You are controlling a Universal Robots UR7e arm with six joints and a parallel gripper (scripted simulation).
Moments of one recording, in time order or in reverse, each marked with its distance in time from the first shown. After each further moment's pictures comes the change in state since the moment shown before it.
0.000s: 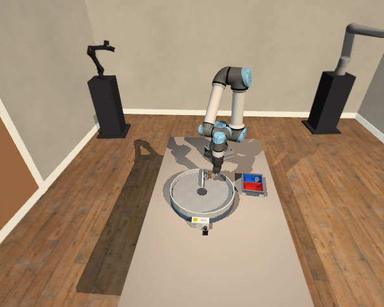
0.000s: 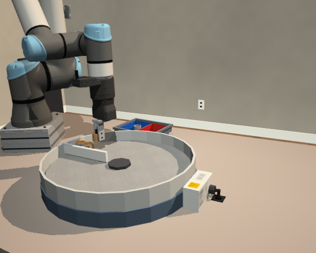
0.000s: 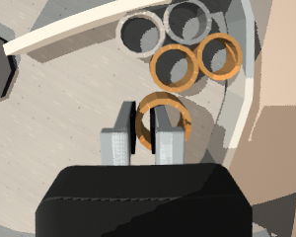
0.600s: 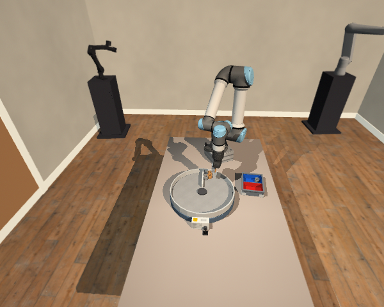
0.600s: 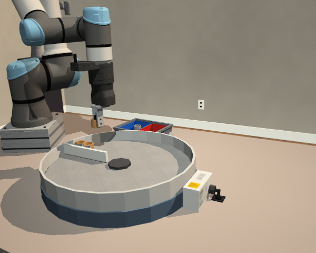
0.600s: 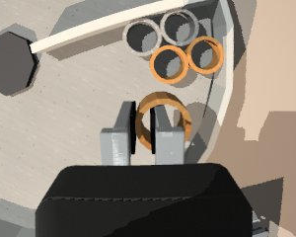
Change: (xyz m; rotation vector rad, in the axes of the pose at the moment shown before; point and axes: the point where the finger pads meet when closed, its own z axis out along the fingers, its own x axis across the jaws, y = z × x) arm -0.001 0.000 -0.045 0.001 -0.002 0.000
